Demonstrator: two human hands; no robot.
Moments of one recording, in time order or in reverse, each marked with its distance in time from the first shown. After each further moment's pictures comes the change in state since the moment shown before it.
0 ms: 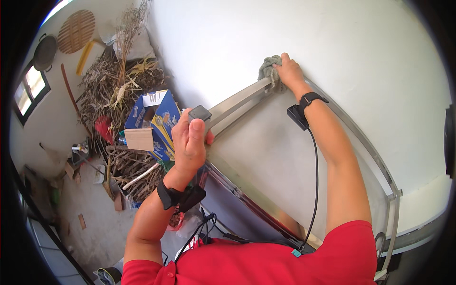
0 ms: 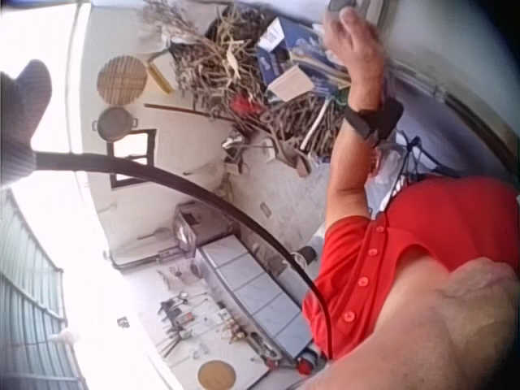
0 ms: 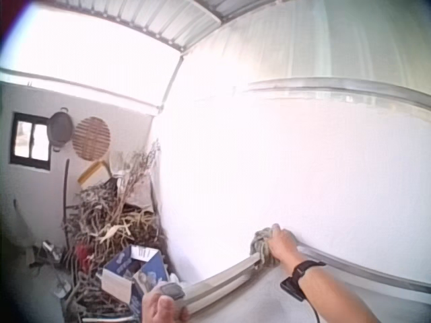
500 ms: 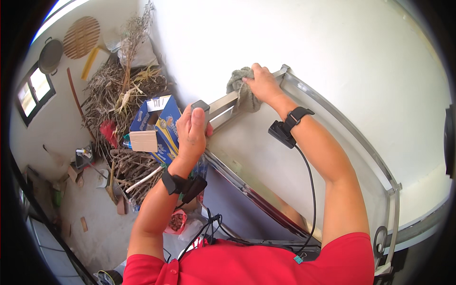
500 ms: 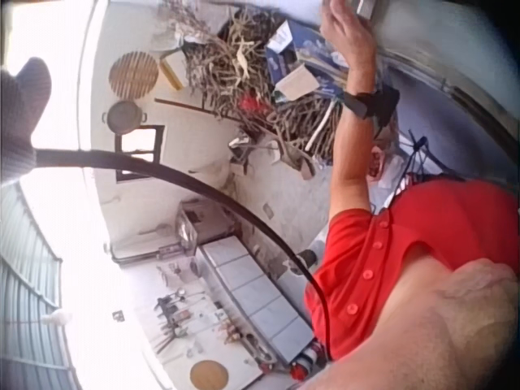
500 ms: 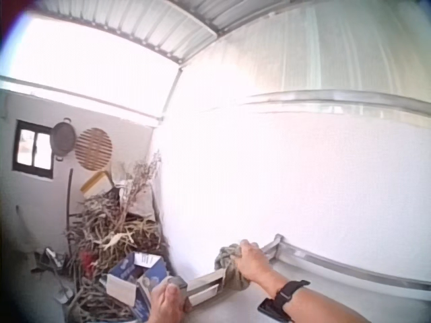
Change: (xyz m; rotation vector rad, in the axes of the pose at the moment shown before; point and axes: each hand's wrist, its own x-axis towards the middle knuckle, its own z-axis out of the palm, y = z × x) left_hand 0.002 0.003 -0.001 -0.029 0.050 -0.024; right_hand -0.065 -0.084 -0.034 0.302 -0.090 -0.110
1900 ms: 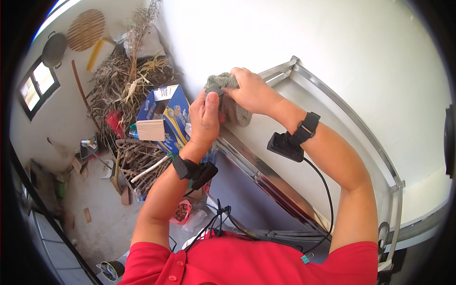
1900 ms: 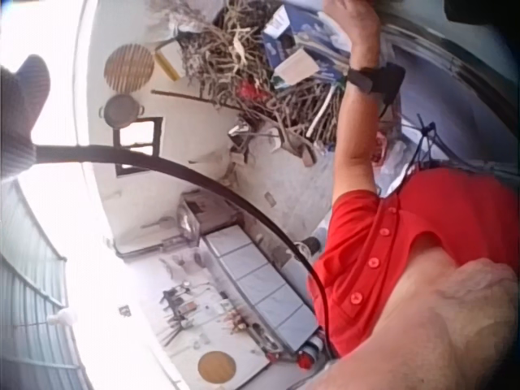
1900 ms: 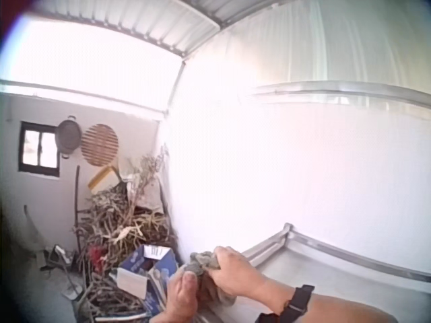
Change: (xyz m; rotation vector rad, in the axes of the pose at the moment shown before) left_hand 0.003 0.009 0.005 0.039 0.027 0.066; right_hand -0.049 -0.074 -0.008 0.189 -0.134 -0.287
